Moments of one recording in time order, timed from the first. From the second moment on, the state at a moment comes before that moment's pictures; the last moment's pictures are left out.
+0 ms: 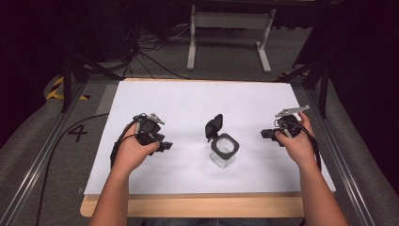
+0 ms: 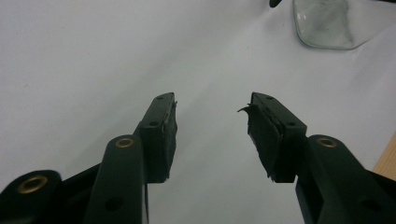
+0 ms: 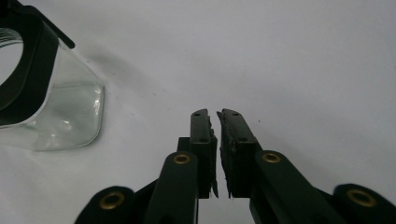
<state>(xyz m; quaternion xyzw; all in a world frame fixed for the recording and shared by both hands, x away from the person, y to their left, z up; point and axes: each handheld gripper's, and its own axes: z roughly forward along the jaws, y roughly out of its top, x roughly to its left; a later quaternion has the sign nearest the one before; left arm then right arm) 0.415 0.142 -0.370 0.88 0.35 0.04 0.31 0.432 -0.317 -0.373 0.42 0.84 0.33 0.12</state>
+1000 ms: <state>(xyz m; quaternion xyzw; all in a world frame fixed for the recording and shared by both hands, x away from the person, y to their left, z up) 0.401 0.127 -0.357 0.89 0.32 0.02 0.33 0.428 -0.257 -0.390 0.29 0.89 0.36 0.04</state>
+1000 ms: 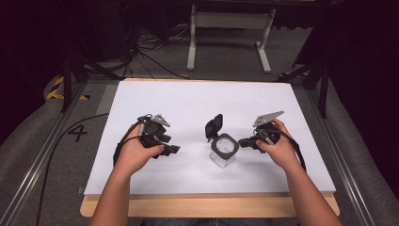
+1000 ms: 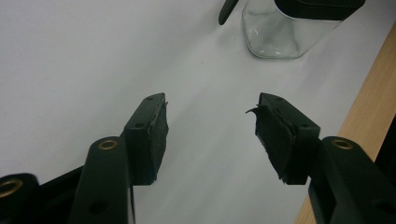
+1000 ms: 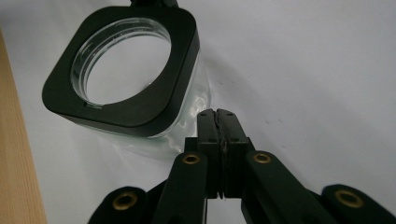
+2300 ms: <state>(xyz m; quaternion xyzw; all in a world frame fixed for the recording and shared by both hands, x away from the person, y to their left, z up) 0.405 0.117 -0.352 0.89 0.30 0.02 0.34 0.401 -0.226 -0.405 0.25 0.93 0.29 0.00</state>
